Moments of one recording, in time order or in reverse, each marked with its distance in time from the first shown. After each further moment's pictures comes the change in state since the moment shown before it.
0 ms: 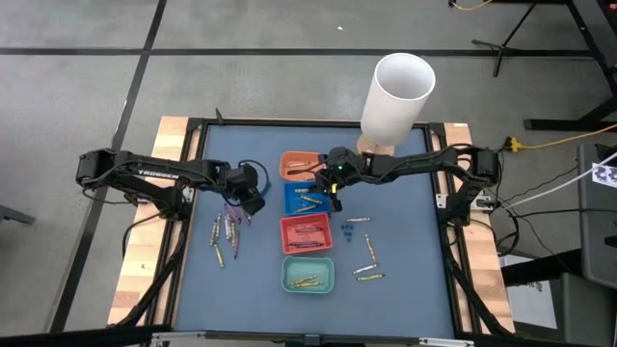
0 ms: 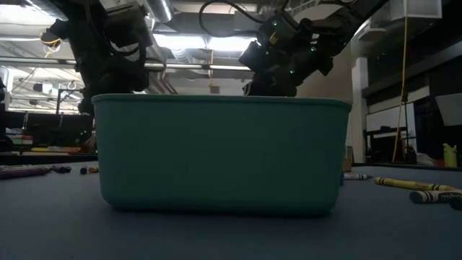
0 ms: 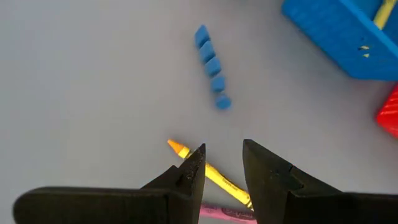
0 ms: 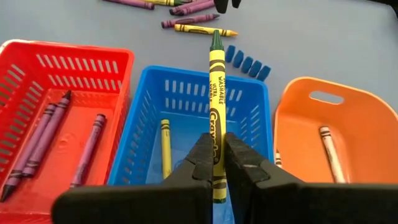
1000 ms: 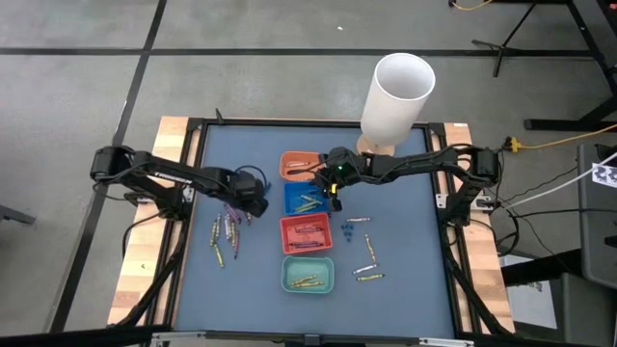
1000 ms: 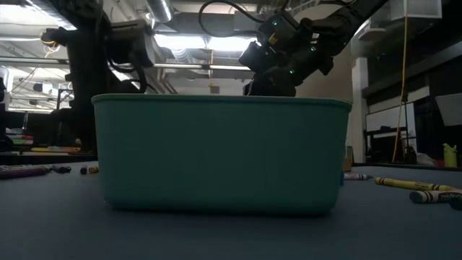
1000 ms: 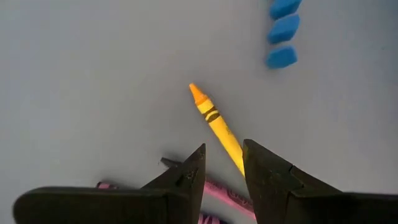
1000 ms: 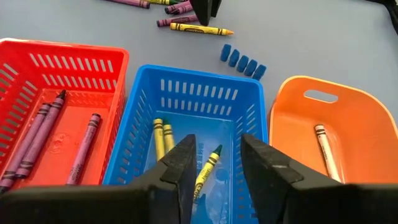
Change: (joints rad) left arm -0.076 0.159 0.000 -0.046 -0.022 -0.392; right arm -0.001 -0.001 0.000 -0.001 0.019 0.000
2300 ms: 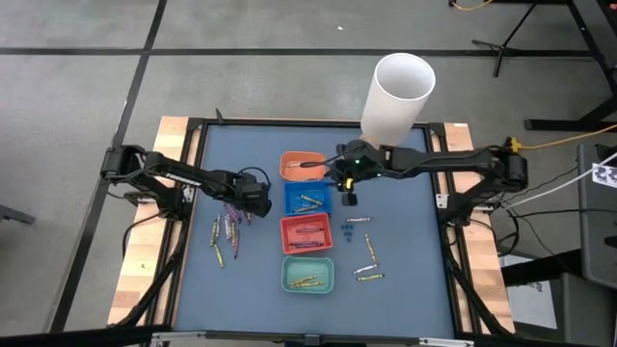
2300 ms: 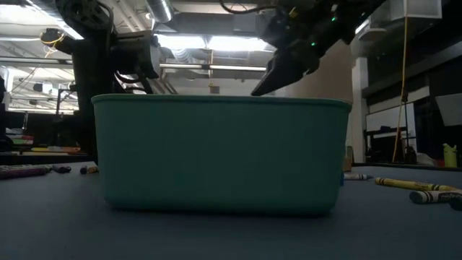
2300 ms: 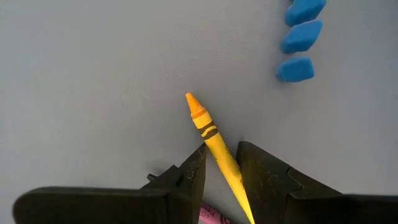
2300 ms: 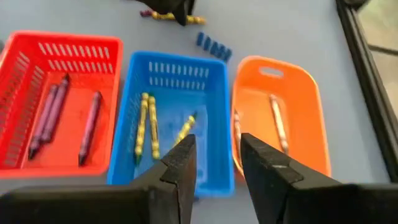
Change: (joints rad) left arm -0.005 0.108 0.002 0.062 -0.033 -0.089; right arm 0.000 -0.236 0.002 -0.294 0.126 -0.003
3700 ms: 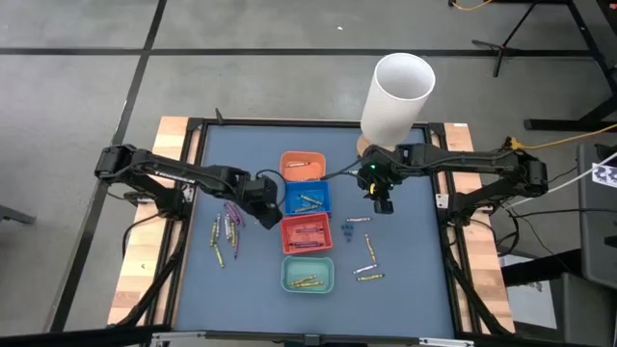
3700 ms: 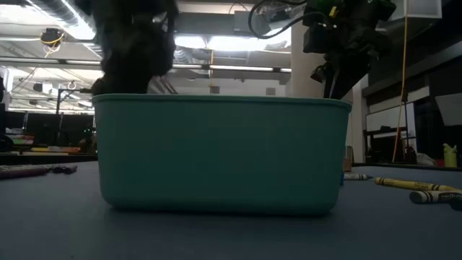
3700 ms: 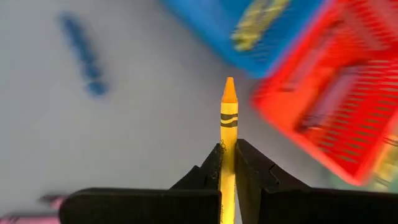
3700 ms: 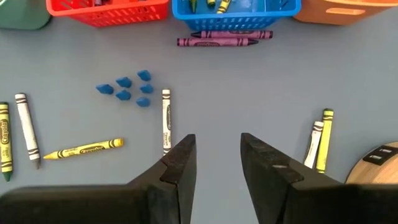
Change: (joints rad) left arm -0.107 -0.062 0.290 -0.105 0.156 0.286; right arm 0.000 -0.167 -0.001 -0.604 -0.033 0.091
